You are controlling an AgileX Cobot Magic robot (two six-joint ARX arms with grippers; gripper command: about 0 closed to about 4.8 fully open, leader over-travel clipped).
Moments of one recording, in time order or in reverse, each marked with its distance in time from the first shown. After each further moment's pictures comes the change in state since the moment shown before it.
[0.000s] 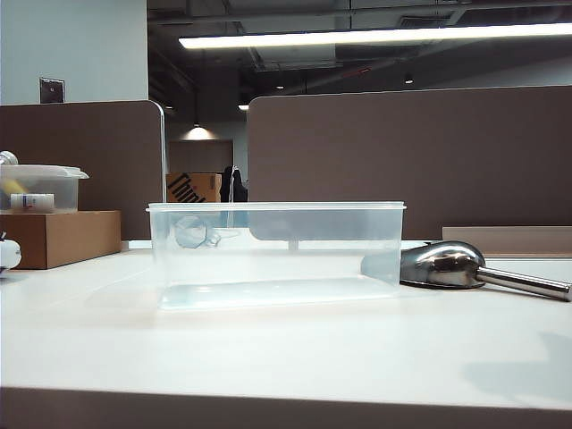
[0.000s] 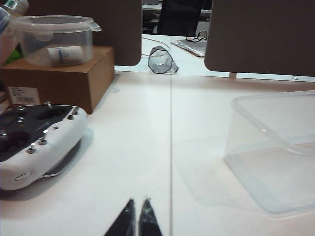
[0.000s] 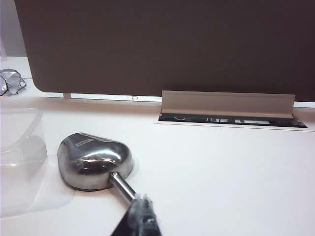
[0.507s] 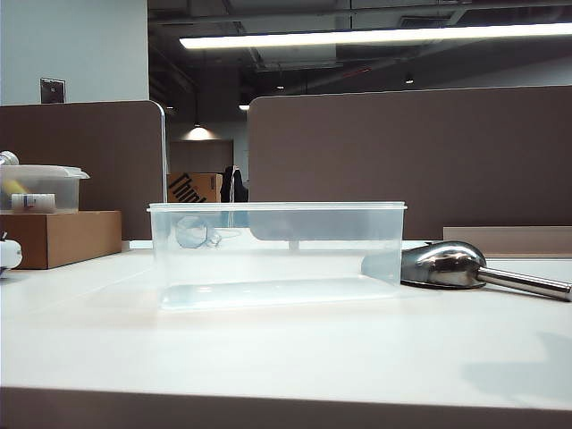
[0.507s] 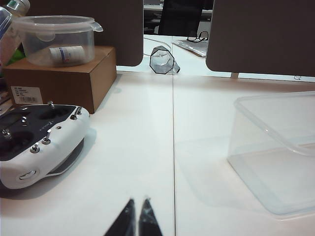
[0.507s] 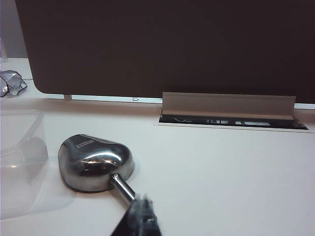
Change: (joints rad) left arm 0.013 0.000 0.000 0.000 0.002 0.000; right arm 0.000 0.000 0.000 0.005 0.000 0.000
